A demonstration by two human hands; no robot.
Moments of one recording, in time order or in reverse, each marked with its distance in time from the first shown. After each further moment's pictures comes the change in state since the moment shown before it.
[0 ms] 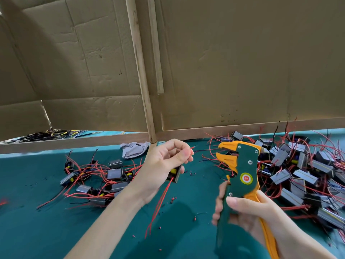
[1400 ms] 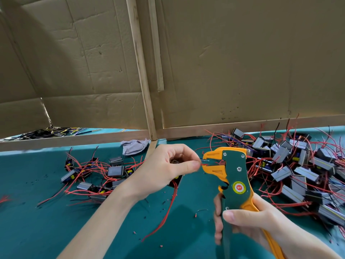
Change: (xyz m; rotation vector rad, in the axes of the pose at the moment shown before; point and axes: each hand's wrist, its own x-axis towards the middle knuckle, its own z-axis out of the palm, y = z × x) left_hand -0.004 0.006 -0.004 0.336 -0.161 0.040; right_hand -0.008 -0.002 0.003 -0.153 -0.148 0.117
